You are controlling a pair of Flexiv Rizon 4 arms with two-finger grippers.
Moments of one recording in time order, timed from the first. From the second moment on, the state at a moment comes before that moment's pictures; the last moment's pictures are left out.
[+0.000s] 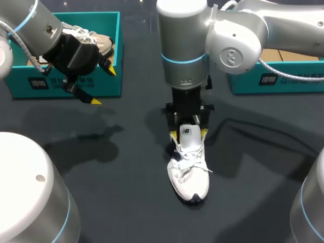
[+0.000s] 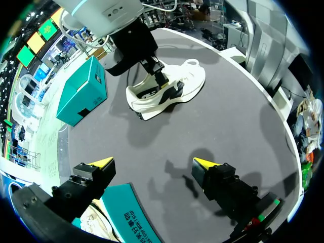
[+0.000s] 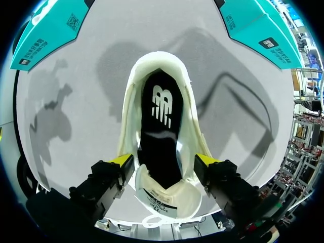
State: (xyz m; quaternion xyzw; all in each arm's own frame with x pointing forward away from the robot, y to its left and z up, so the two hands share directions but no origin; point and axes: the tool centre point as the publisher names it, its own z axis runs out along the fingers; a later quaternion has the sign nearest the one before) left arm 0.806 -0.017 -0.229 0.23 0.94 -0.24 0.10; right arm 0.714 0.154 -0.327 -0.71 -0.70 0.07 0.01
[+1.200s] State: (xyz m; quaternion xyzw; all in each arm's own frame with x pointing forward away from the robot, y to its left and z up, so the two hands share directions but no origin) left arm 0.806 -0.017 -0.229 0.23 0.94 -0.24 0.10; right arm 0.690 0.142 -0.317 -0.73 -0.68 0.06 0.00
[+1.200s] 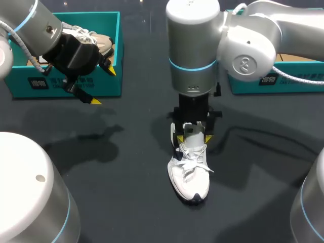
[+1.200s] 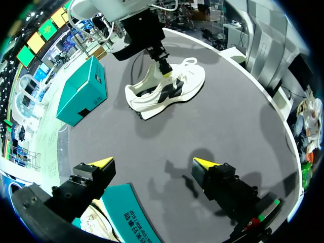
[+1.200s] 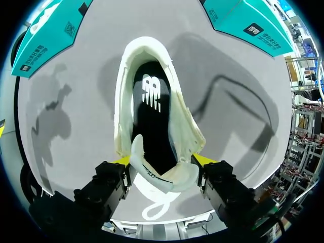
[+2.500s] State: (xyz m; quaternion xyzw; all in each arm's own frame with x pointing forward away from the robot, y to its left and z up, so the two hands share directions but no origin) left arm 0.806 -0.017 -0.229 0.23 0.94 -0.24 0.10; right arm 0.617 0.149 -0.279 -0.74 -0.67 0.02 -0.03
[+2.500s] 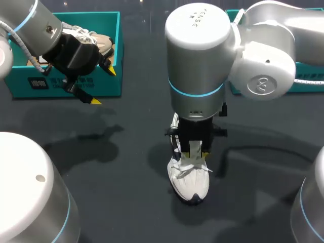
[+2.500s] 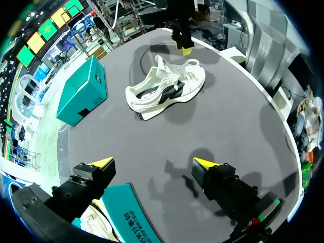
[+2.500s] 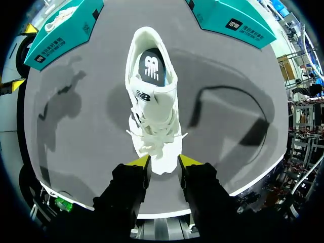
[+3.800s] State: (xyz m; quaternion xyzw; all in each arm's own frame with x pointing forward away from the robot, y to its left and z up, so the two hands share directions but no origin) left arm 0.806 -0.017 -0.229 0.23 0.94 -0.24 0.10; right arm 0.684 0.164 -0.328 -0.72 -0.69 0.05 -0.03
